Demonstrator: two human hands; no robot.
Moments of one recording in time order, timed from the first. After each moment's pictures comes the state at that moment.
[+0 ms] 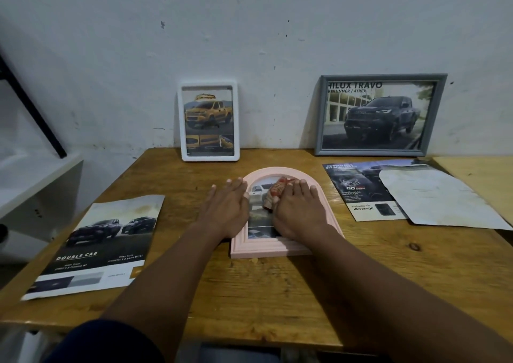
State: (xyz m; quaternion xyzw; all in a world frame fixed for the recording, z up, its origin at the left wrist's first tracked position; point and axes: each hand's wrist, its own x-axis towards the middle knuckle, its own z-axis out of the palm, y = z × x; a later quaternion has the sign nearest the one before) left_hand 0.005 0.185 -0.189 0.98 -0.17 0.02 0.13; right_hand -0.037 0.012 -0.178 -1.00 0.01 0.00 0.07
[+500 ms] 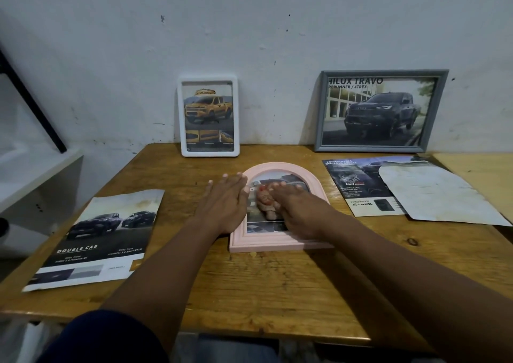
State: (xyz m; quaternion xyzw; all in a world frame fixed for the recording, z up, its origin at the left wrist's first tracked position) left_hand 0.008 0.190 -0.196 0.98 -0.17 0.02 0.14; right_hand -0.044 -0.016 -0.174 -0.98 -0.17 0.03 0.12
